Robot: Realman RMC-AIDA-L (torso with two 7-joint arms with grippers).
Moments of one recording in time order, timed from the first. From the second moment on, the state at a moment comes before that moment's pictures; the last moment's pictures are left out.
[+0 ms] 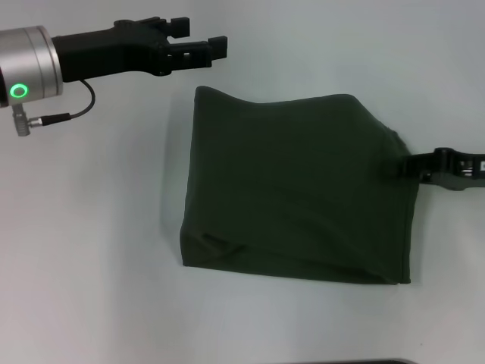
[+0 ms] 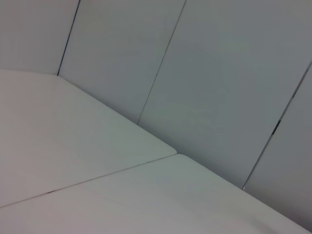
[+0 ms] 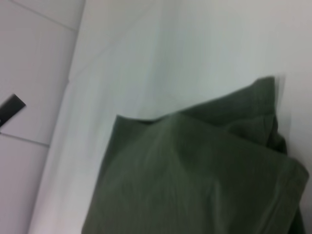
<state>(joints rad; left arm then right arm) -0.50 -2.16 0.95 0.98 1.83 1.35 -1.85 0.45 1.98 -0.54 -0.53 -2.22 -1.54 2.17</state>
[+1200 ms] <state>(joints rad) -0.49 -2.16 0.91 0.98 1.83 1.34 -1.85 0.51 1.99 -0.46 -0.58 -2.10 -1.59 2.07</state>
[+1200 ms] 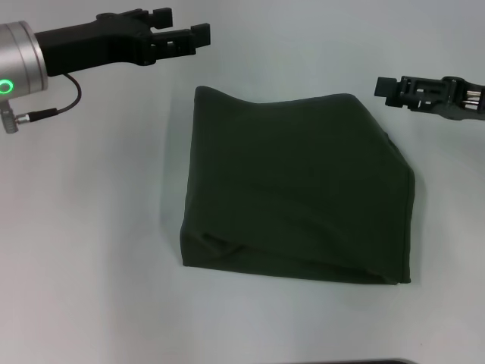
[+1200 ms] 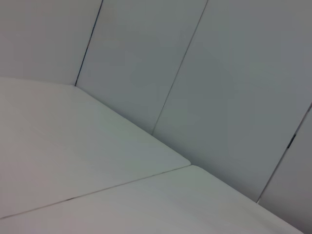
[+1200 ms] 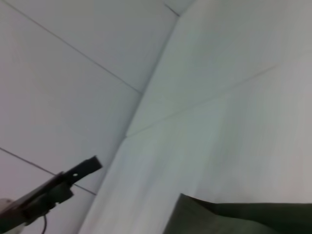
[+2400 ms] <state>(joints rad) -0.50 -2.16 0.91 0.97 1.83 1.34 -1.85 0.59 2.05 -0.68 -0.48 -2.10 -1.33 1.99</state>
